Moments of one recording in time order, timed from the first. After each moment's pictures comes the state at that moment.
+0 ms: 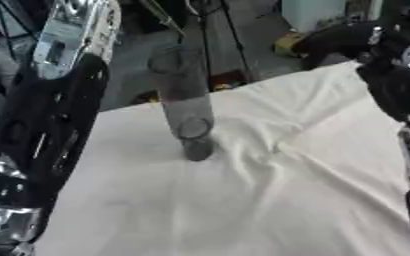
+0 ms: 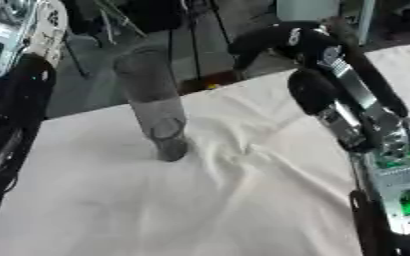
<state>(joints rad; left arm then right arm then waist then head) -1.27 0.34 -0.03 -1.31 0.37 -0.17 0.73 -0.82 -0.15 0.03 -1.74 0.08 -0.53 0.55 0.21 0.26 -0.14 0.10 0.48</state>
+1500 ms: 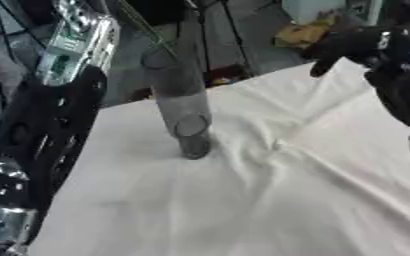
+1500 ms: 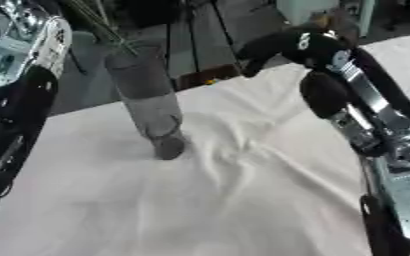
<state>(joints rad) -1.27 0.36 -0.03 -1.18 0.31 -0.16 0.74 -0.82 -0.17 0.02 -1.74 0.06 -0.52 0.56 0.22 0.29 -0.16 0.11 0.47</state>
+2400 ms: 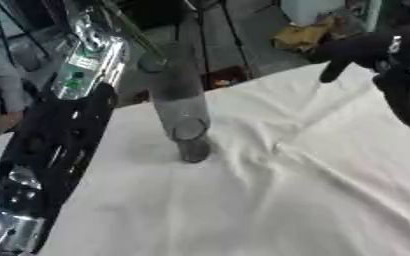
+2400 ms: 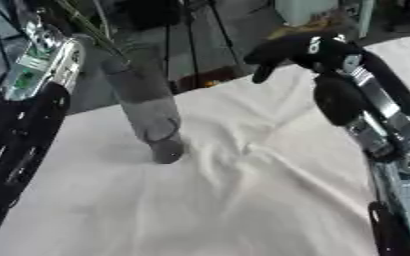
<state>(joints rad) -1.27 0.34 -0.03 -1.10 0.27 -0.17 0.74 -0.83 -0.18 0.01 -1.74 0.04 -0.51 0.57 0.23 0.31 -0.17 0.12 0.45</state>
